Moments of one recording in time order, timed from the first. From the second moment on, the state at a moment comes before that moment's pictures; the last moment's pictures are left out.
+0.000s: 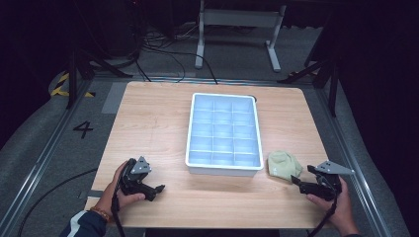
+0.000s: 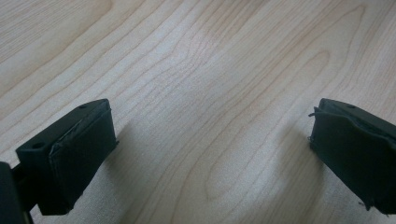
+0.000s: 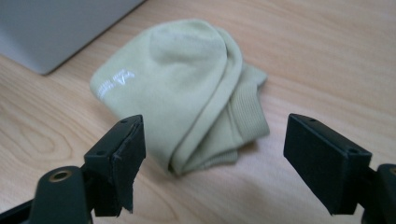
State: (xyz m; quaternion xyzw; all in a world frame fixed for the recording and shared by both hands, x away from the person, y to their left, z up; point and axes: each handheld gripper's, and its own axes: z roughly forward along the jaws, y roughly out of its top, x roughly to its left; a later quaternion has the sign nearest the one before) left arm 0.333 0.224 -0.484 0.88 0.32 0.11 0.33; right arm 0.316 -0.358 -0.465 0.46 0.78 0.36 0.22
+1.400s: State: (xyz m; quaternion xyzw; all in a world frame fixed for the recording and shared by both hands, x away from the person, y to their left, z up) left arm 0.333 0.225 -0.484 0.88 0.32 0.11 0.33; right arm 0.366 -0.332 -0.478 0.48 0.79 0.34 0.17
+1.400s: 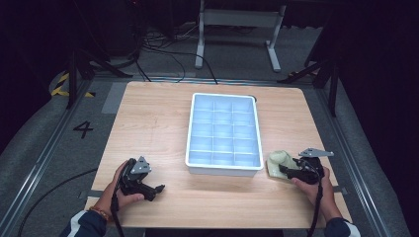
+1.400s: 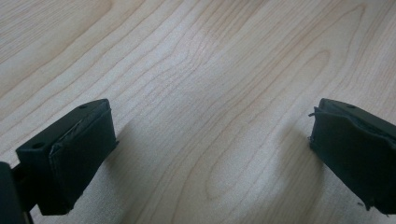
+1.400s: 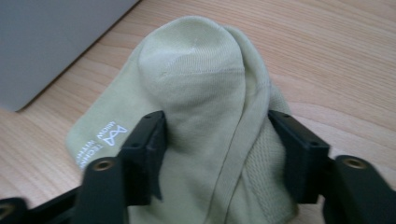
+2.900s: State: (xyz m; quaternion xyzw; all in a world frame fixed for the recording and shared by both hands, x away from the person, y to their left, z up) left arm 0.333 0.225 -0.484 0.88 0.32 0.11 0.33; right arm 0.340 -0.325 -0.437 0.40 0.81 0.40 0.19
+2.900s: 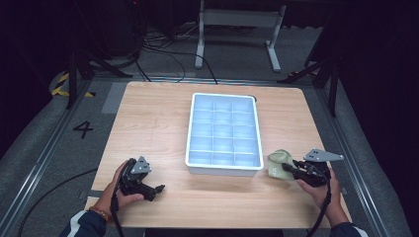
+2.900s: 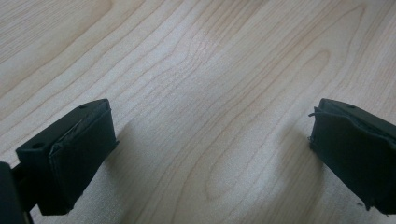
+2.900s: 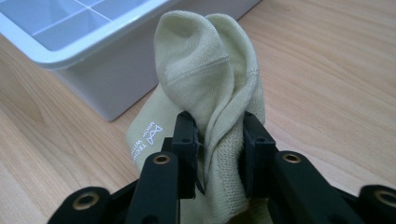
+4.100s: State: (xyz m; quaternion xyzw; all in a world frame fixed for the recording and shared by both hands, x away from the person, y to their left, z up) left arm 0.333 0.225 -0.484 0.88 0.32 0.11 0.33; right arm 0.333 -0.308 -0.382 0.34 0.79 0.46 0.23
